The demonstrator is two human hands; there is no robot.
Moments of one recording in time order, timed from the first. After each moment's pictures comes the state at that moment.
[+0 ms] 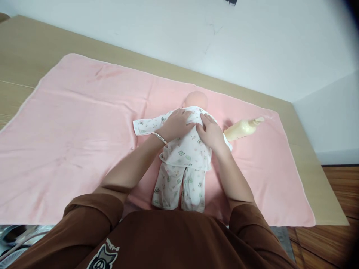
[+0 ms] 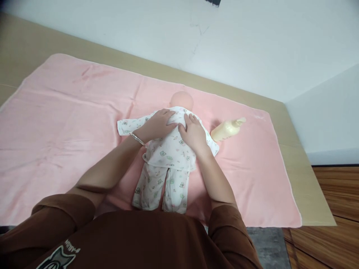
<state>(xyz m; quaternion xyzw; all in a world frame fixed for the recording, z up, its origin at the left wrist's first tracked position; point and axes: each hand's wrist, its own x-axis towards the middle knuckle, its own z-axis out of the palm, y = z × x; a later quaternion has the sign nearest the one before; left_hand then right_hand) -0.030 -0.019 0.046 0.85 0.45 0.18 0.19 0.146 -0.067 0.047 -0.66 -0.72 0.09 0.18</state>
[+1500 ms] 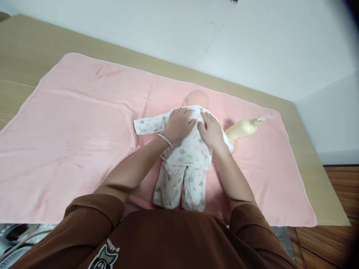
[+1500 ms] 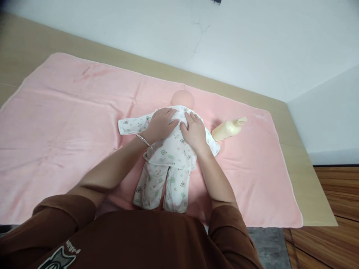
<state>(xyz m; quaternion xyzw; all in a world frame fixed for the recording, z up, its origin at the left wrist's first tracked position) -0.015 -0.020 0.028 0.82 0.49 0.25 0.14 0.149 -0.058 0.035 -0.66 -0.71 0.08 0.21</state>
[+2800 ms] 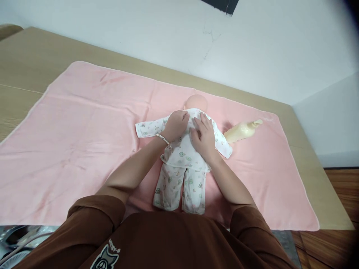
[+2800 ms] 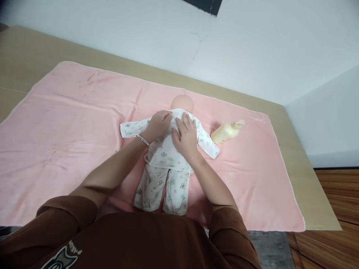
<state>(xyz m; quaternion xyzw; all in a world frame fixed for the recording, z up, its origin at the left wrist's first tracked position) -0.020 0.002 0.026 0.76 0.48 0.35 0.26 0.122 -0.074 0.020 -0.61 -0.74 0.04 0.29</state>
